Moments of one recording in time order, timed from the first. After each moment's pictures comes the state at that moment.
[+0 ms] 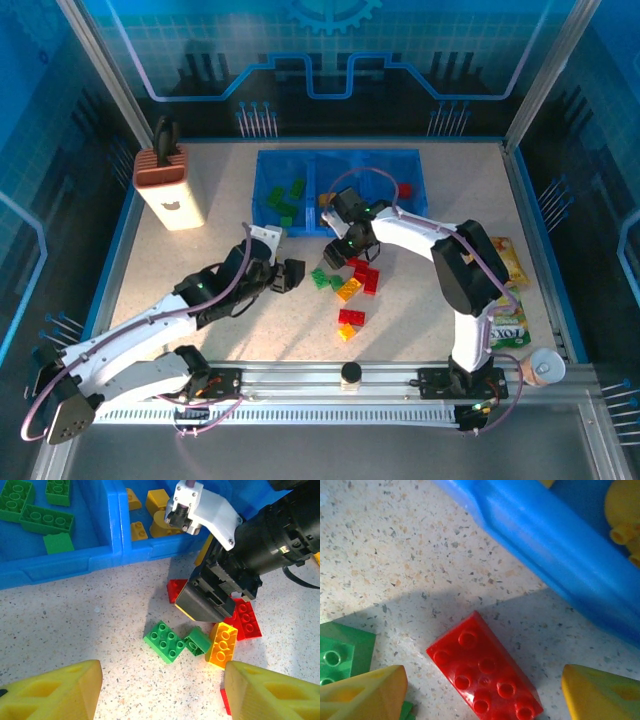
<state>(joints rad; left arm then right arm) -0.76 0.96 0.69 -0.37 -0.17 -0.48 0.63 1.93 1.34 -0.67 -0.05 -0.04</state>
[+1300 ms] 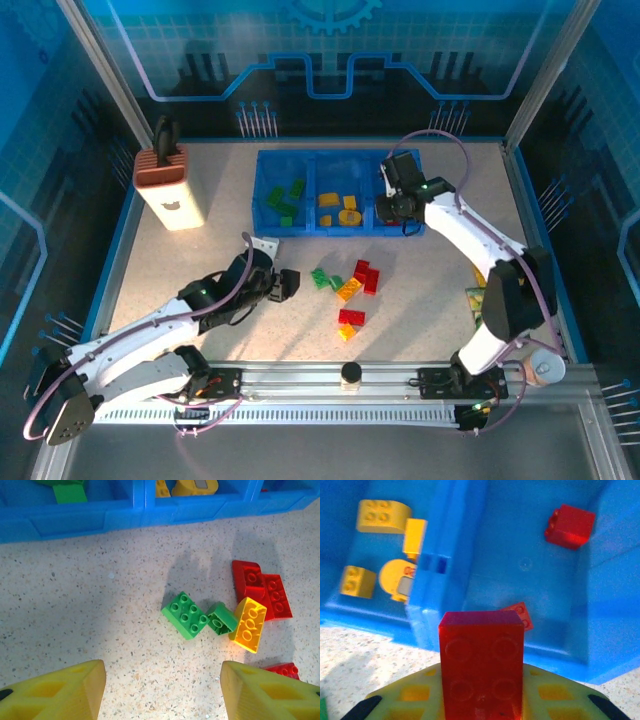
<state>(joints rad) -0.76 0.95 0.59 -0.37 -0.17 -0.54 0.39 1.68 1.37 -0.73 0.13 0.21</state>
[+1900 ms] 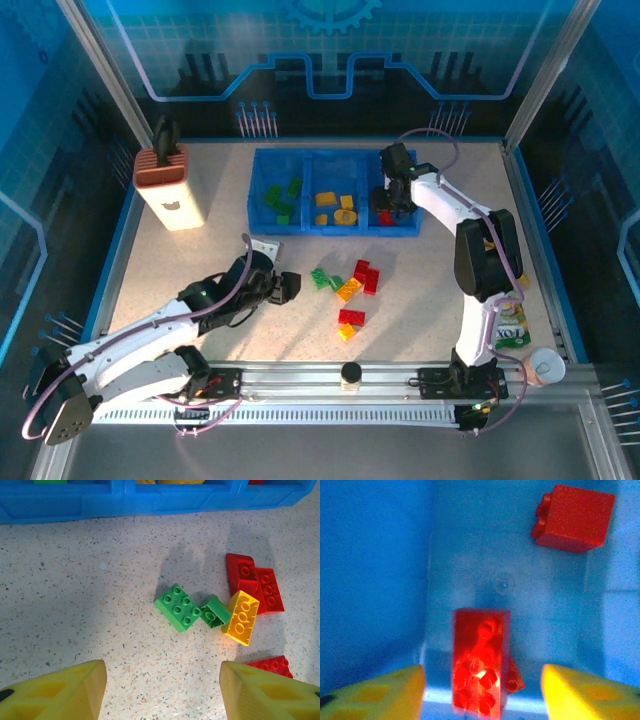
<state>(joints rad) -0.77 0.95 0.59 -0.38 -0.15 -0.57 0.31 1.96 1.55 -0.73 0.08 0.27</state>
